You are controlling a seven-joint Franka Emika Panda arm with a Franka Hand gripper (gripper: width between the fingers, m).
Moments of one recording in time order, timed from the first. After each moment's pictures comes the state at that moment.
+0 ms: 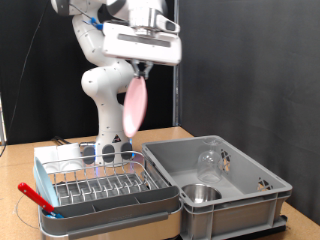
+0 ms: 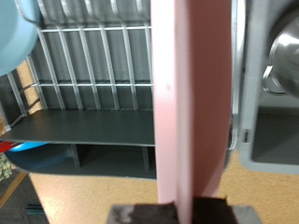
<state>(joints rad) 0.44 -0.68 -0.41 -2.46 -0.52 2.10 -2.02</state>
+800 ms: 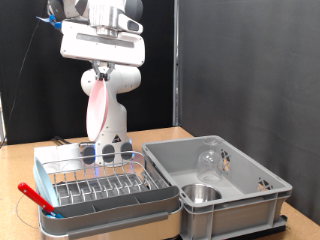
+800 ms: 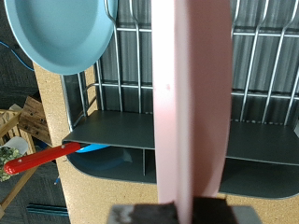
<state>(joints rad) 0.41 -0.68 -0.58 -2.41 -0.56 2.10 -2.25</state>
